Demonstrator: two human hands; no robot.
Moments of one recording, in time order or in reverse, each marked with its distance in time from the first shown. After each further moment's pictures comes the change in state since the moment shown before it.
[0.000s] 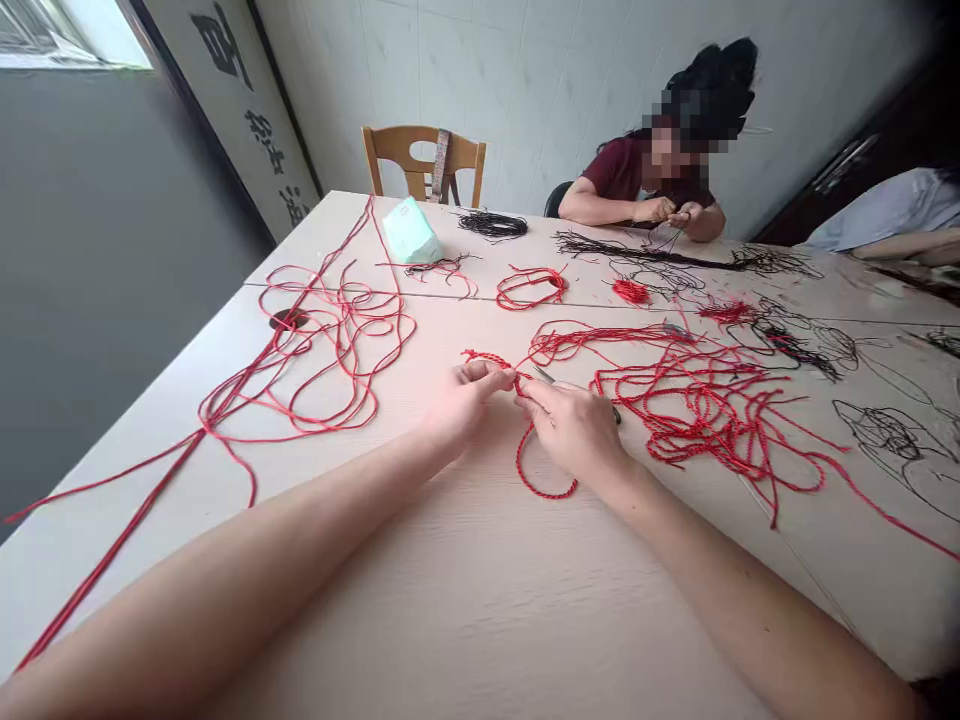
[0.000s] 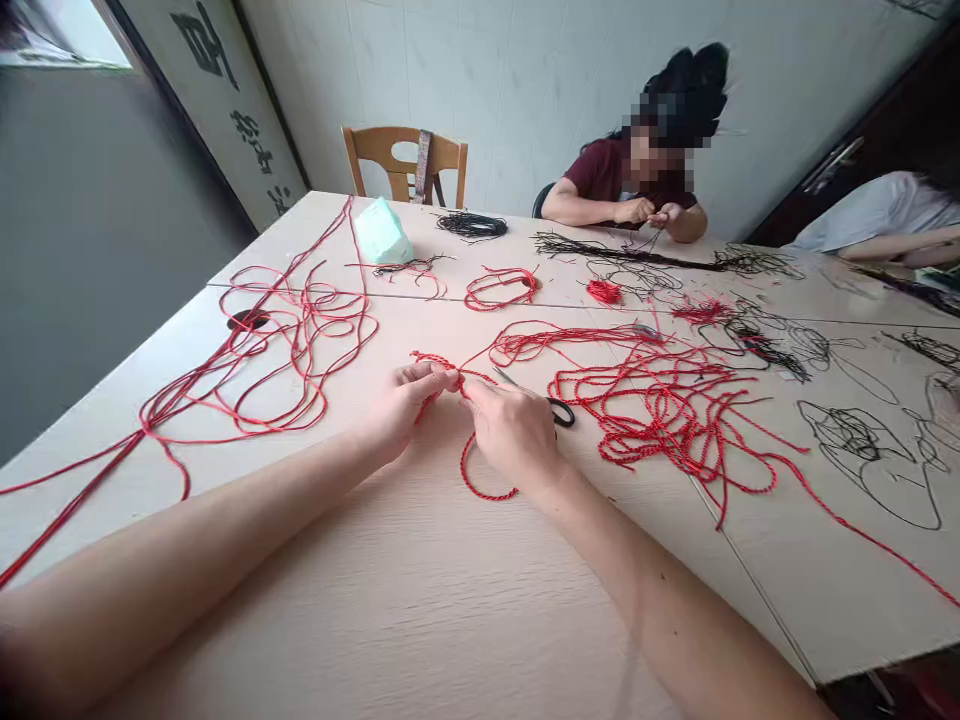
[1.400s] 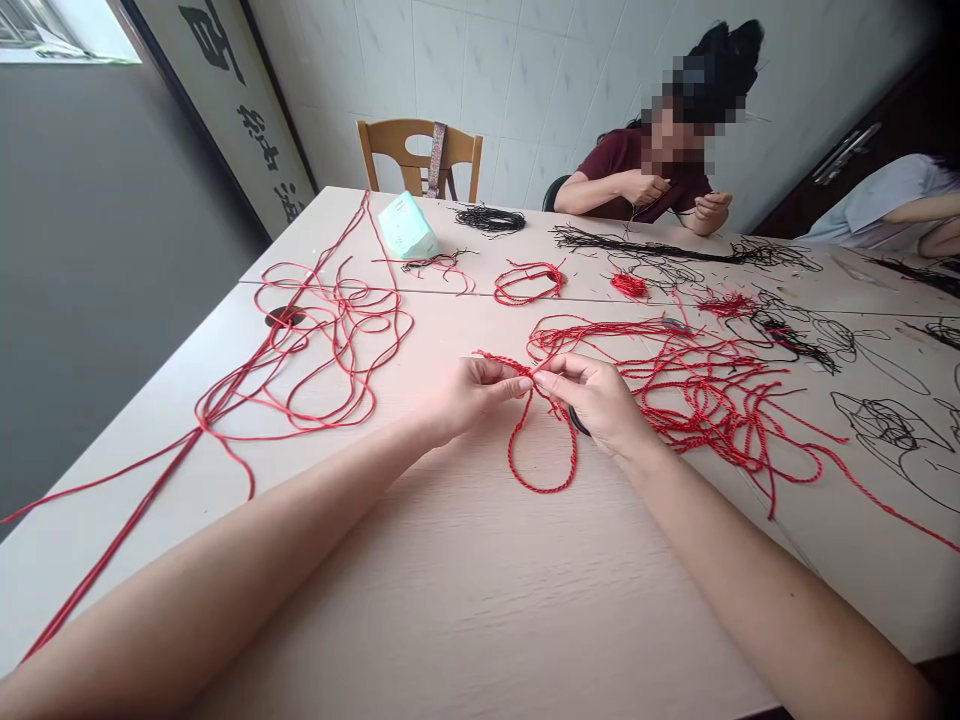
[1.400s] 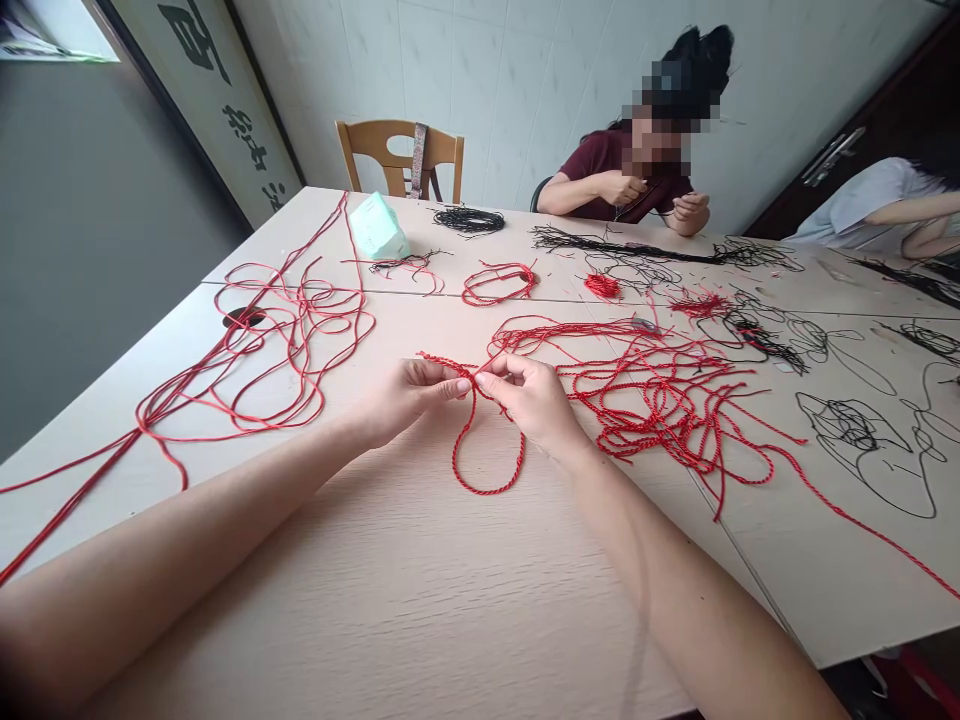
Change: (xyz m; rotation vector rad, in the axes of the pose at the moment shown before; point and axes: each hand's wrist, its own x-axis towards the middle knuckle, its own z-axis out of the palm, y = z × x) left_hand 0.006 0.010 -0.007 0.328 -0.347 0.072; right_hand 0.010 0.024 0.000 1.195 -0.060 0.423
